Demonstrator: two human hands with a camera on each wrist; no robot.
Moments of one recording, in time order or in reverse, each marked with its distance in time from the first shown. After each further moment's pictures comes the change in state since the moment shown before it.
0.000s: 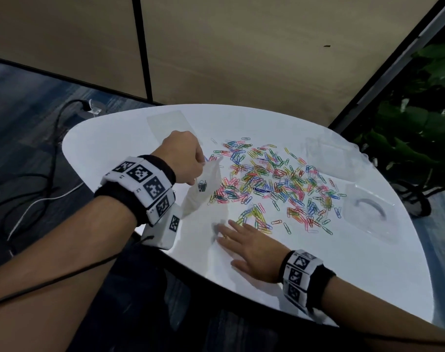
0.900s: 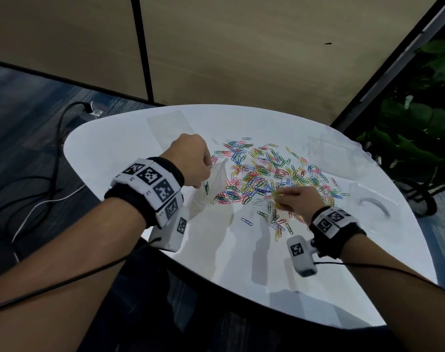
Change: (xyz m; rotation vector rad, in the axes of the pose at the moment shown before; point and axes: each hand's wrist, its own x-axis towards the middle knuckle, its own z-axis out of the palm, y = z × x) left_hand 0.000 0.013 0.006 0.043 -0.027 0.013; right_hand -0.012 0.103 -0.052 1.354 0.587 1.096
